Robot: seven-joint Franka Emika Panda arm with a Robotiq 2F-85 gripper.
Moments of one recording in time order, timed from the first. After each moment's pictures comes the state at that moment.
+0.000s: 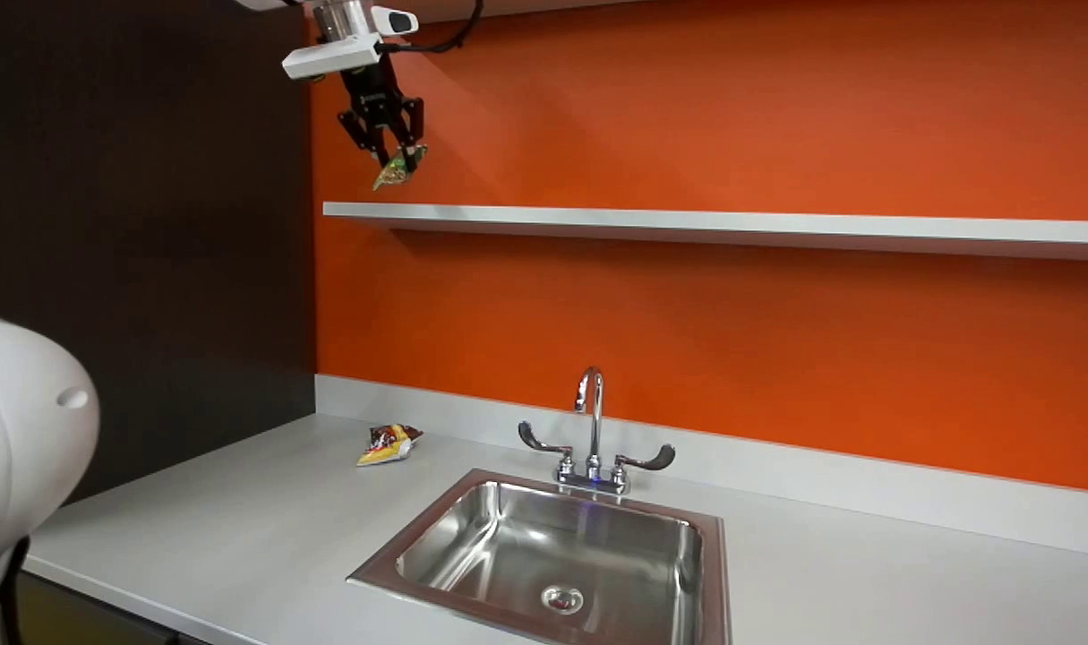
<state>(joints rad) 0.12 -0.09 0.12 -1.62 -0.23 1.97 0.17</state>
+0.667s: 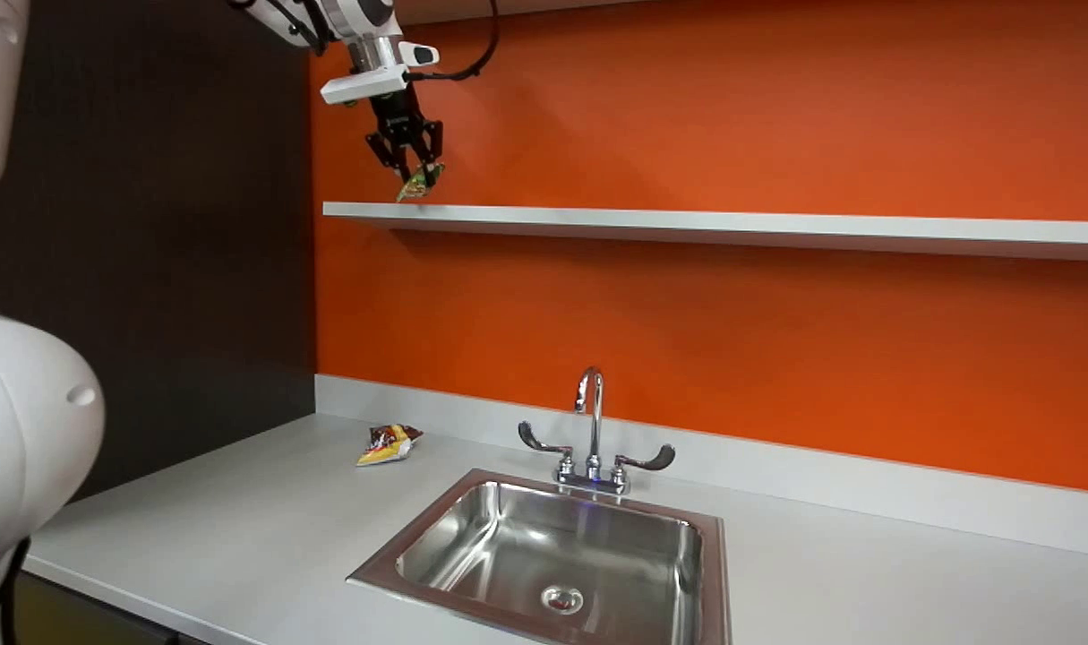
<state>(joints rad) 0.15 0.23 0.12 -1.22 -0.27 1.83 0.17</state>
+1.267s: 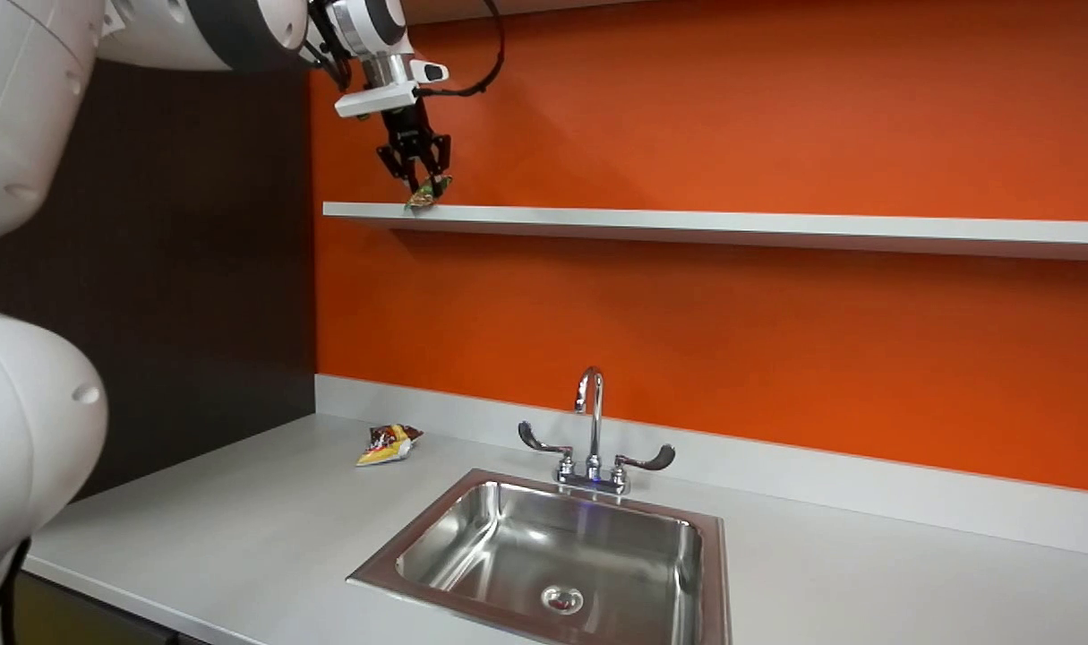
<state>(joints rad) 0.16 0.39 0.10 -1.00 -0.27 1.74 0.17</state>
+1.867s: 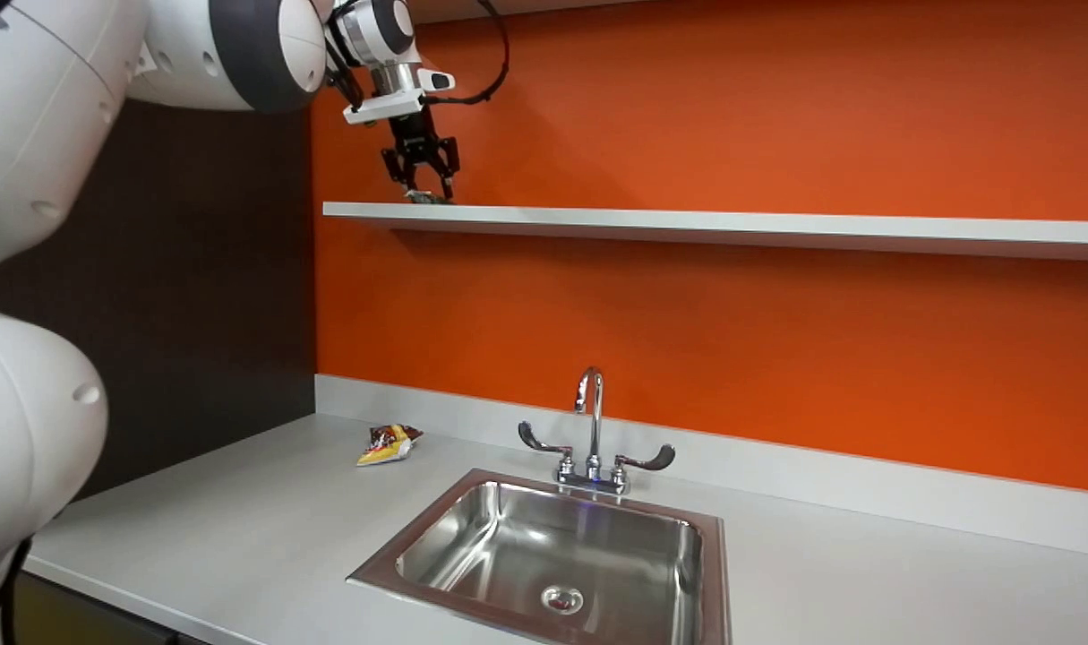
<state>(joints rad) 0.16 0.49 0.10 -0.86 -0.27 1.68 0.17</state>
